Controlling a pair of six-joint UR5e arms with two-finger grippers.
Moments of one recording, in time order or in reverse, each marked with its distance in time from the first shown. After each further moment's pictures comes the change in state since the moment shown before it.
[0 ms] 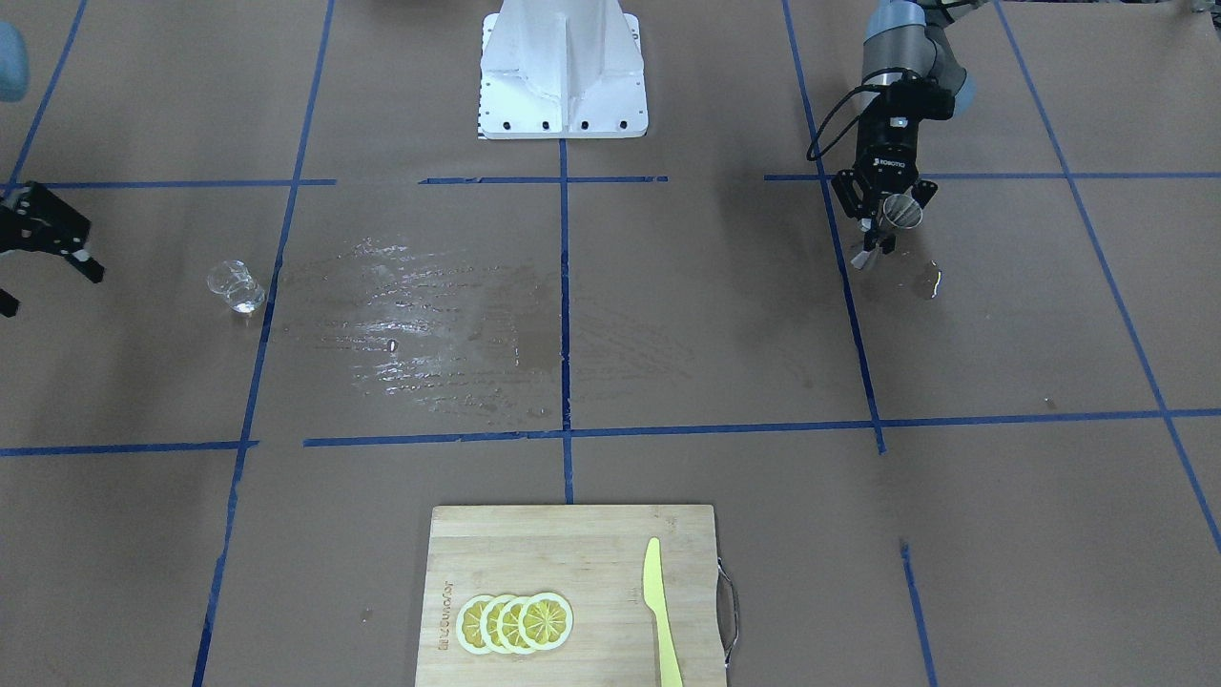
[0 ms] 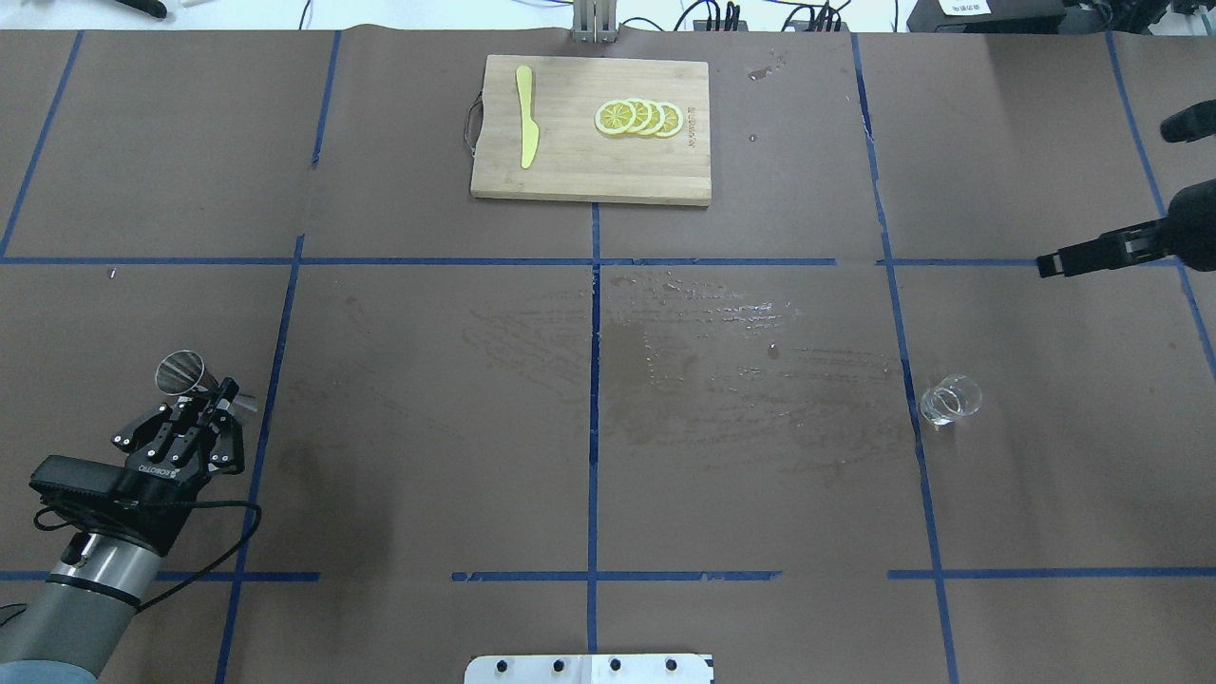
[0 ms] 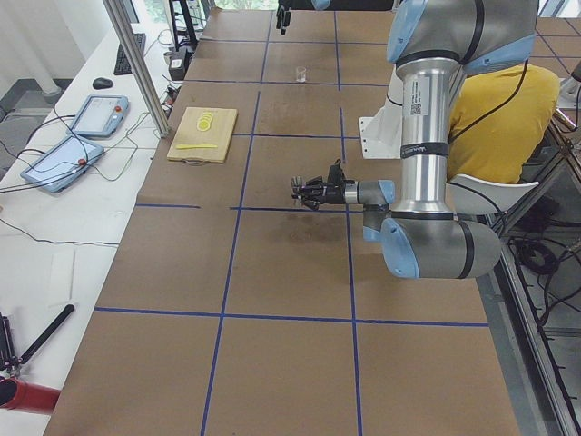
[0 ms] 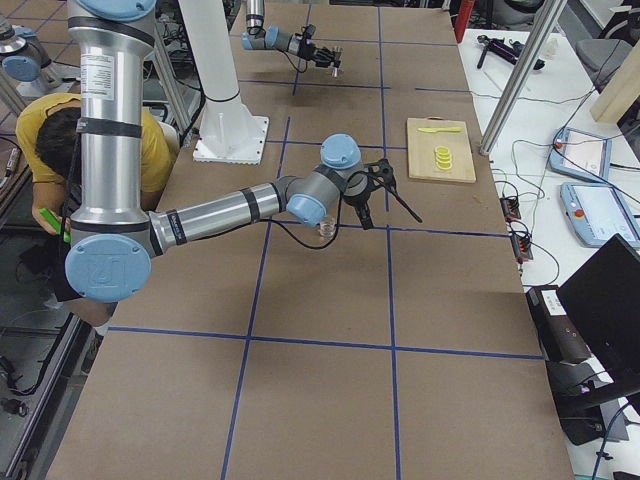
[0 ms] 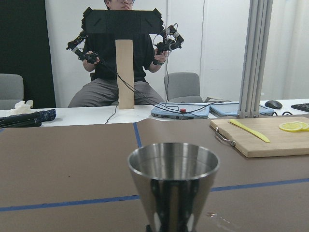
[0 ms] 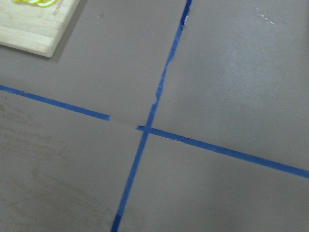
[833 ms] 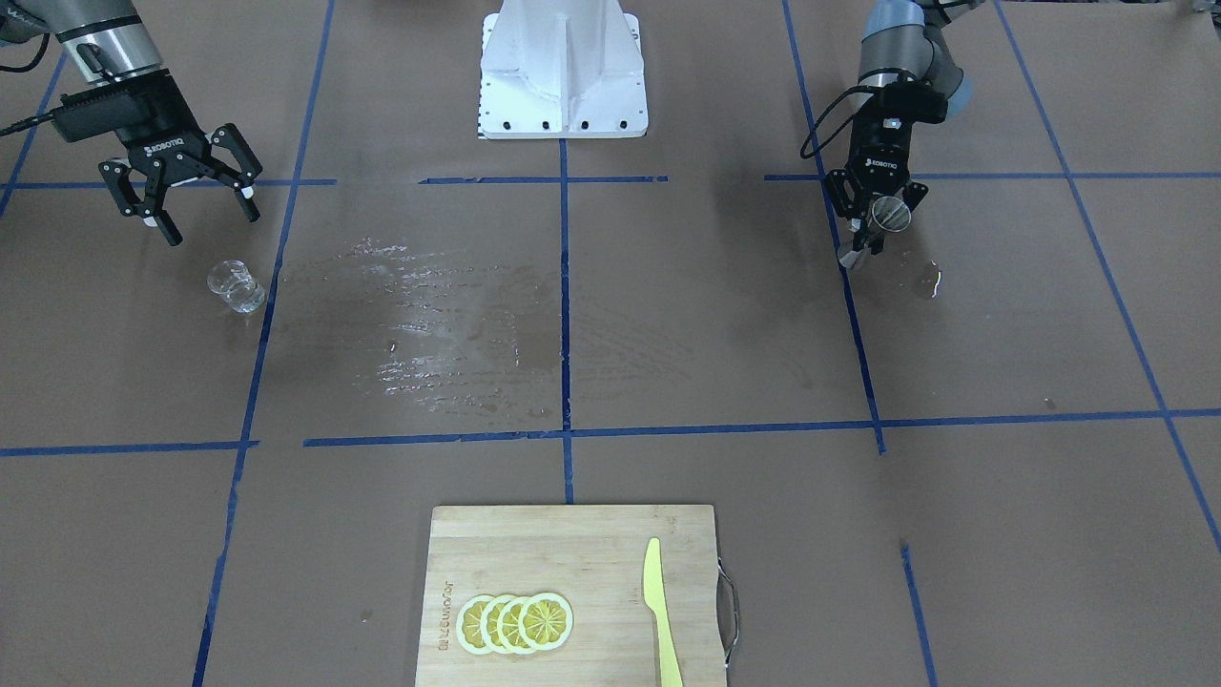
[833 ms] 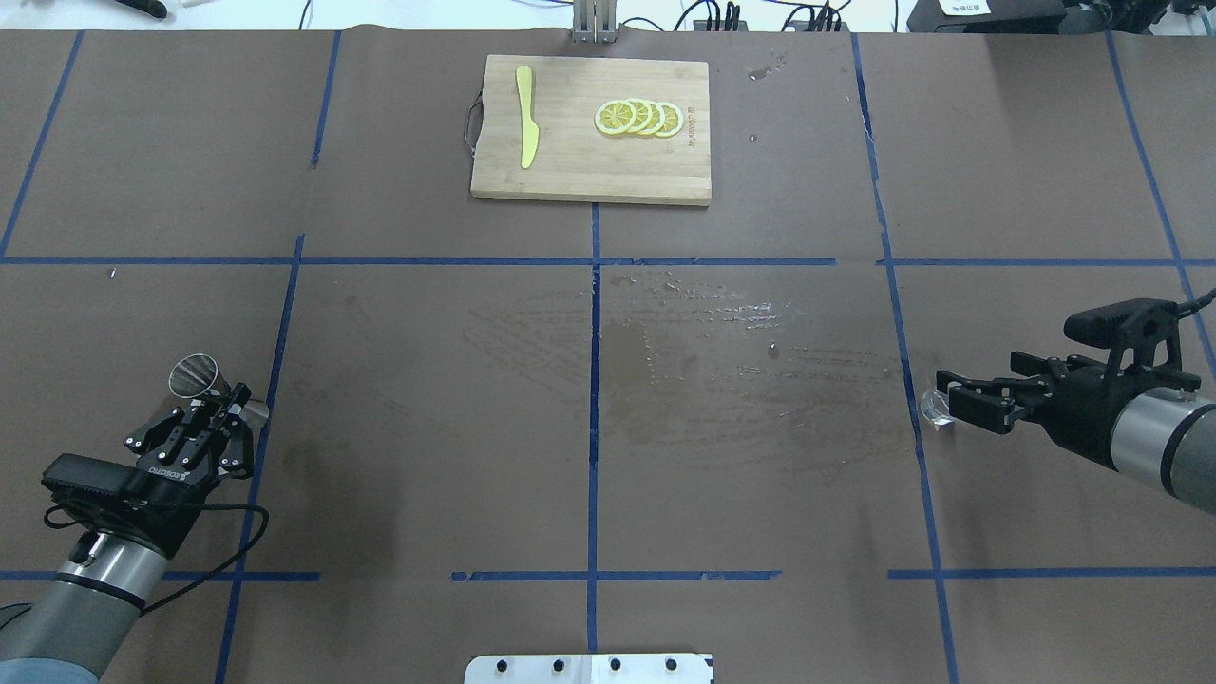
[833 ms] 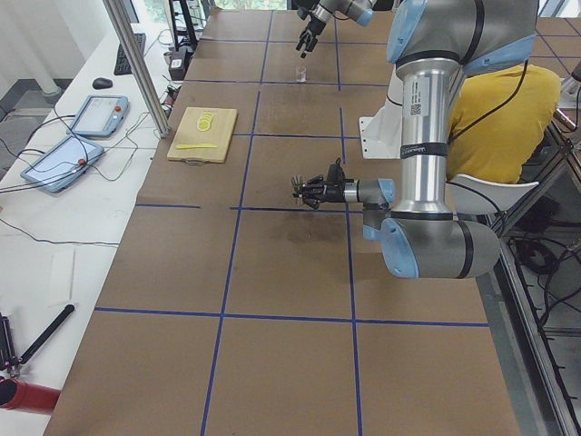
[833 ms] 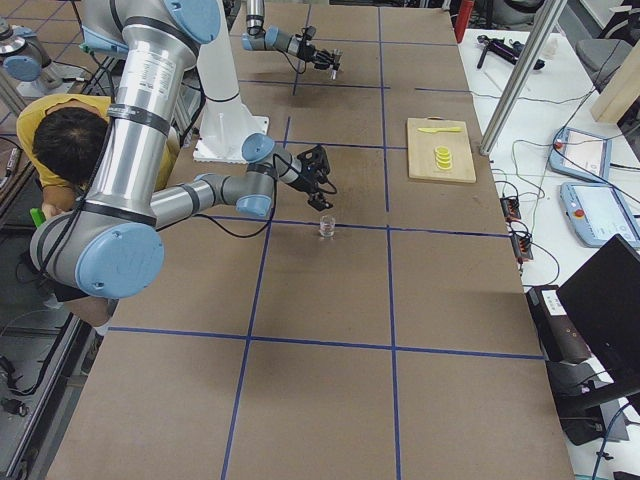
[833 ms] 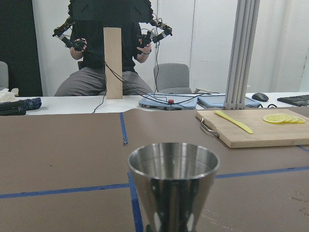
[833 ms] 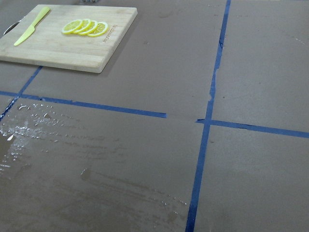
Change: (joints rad) left arm 0.000 -0.006 -0.003 -0.005 -0.039 0.005; right arm -0.676 -0.295 0.198 0.290 -0.951 0.381
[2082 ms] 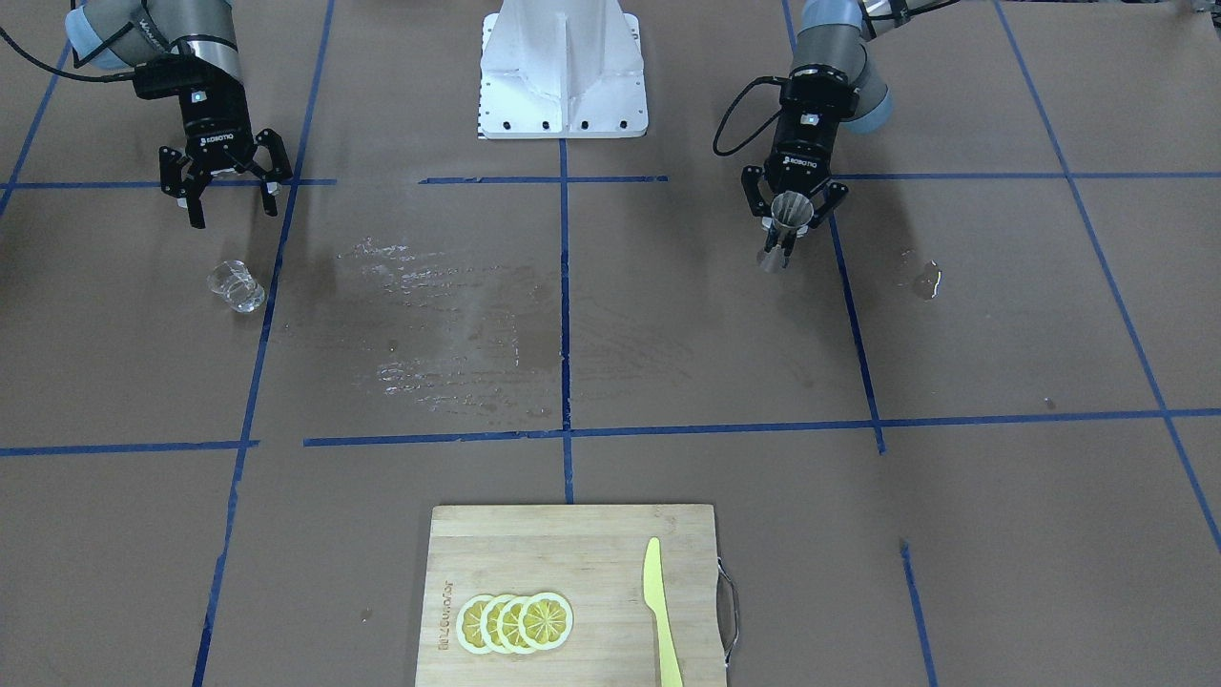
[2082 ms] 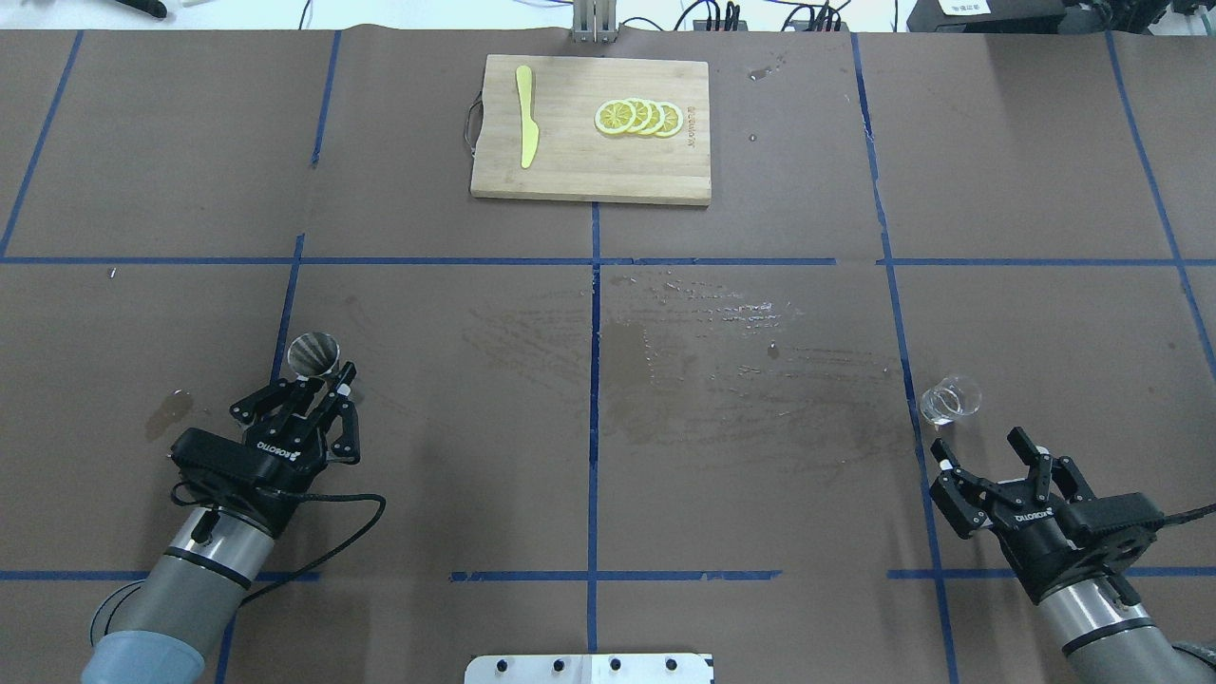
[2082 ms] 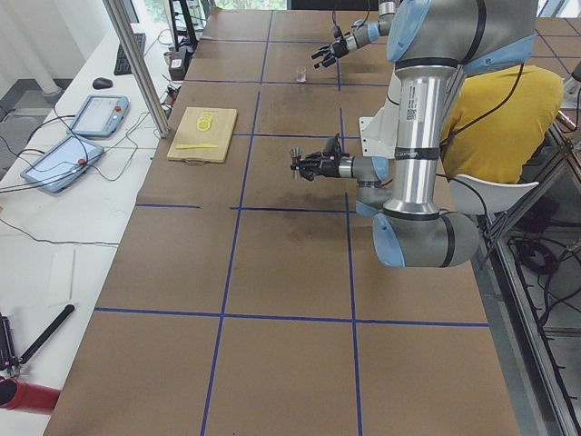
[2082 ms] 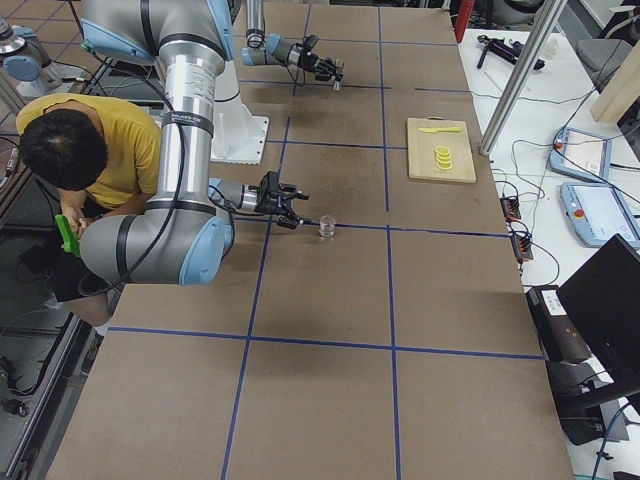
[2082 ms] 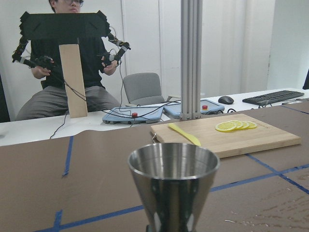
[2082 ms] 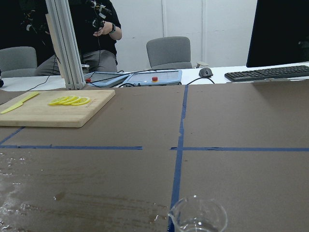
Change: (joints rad) left arm -0.058 -0.237 -0.001 0.002 -0.128 0.372; right arm -0.469 0.049 -0.290 0.062 -0.899 0.327
